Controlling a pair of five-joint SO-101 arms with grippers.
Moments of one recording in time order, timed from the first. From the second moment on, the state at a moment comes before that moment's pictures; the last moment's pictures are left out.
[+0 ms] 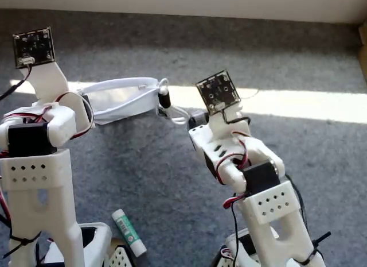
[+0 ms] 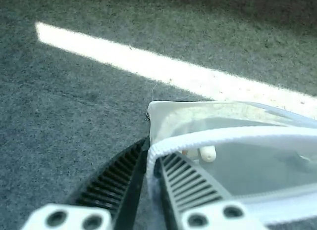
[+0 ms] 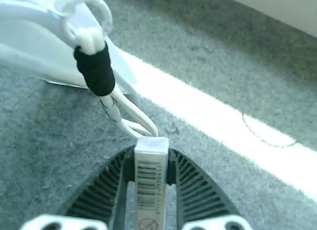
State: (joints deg) left arm -12.4 -34.7 13.3 81.6 15.2; right arm -26.5 -52.5 42.5 52.2 9.9
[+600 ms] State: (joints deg) left arm -12.4 -34.7 13.3 81.6 15.2; right arm -39.8 -61.2 42.5 33.9 9.9
